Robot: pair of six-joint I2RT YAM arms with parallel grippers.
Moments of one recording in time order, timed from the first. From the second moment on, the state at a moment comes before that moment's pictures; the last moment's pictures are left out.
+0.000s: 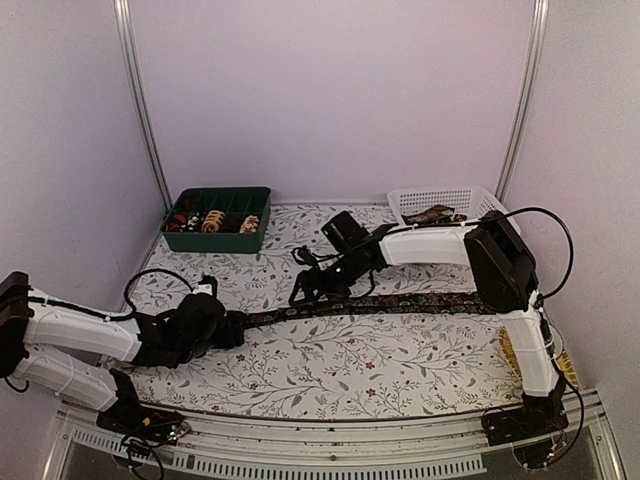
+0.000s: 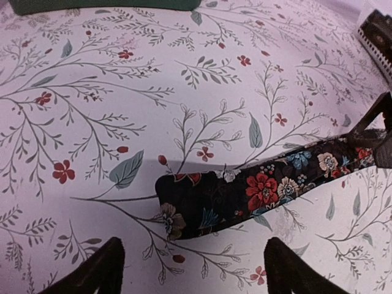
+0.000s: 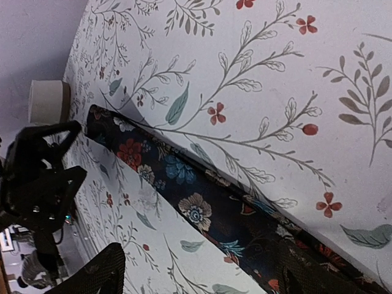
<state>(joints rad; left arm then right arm) -0.89 1.28 0.35 0.13 -0.53 -0.73 0.82 2.30 1.75 -0.39 -0.60 0.50</state>
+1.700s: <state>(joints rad) -0.39 0.96 0.38 -0.01 -0.12 -0.68 1.03 2.49 2.07 -0.52 -0.24 -0.72</state>
